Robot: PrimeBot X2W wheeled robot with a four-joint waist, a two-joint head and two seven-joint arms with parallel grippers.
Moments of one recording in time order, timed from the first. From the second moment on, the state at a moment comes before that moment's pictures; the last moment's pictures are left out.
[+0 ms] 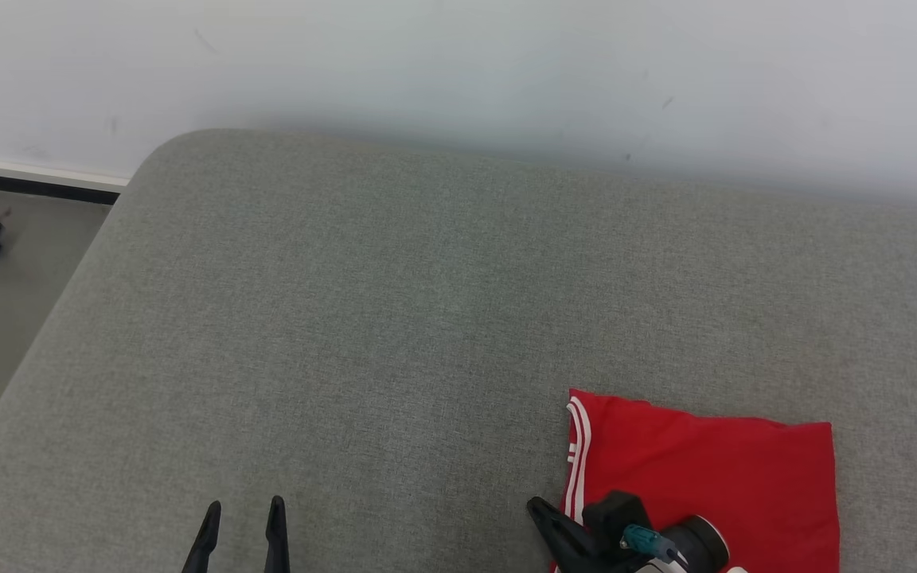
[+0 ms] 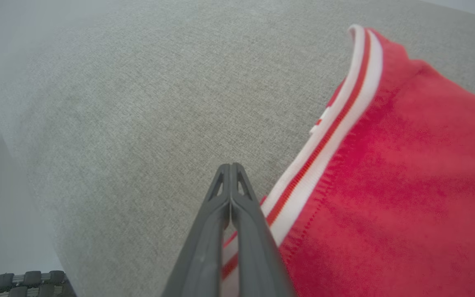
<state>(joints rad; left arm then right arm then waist) 0.13 0.05 -0.08 0.10 -0.25 -0.08 -0.26 -0.26 -0.05 0.50 0.66 0.17 0.13 -0.10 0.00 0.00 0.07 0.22</state>
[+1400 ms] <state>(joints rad) 0.18 0.05 0.04 0.11 -0.23 -0.09 -0.26 0.06 -0.12 0.02 0.19 0.11 0.13 -0.22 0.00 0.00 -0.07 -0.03</state>
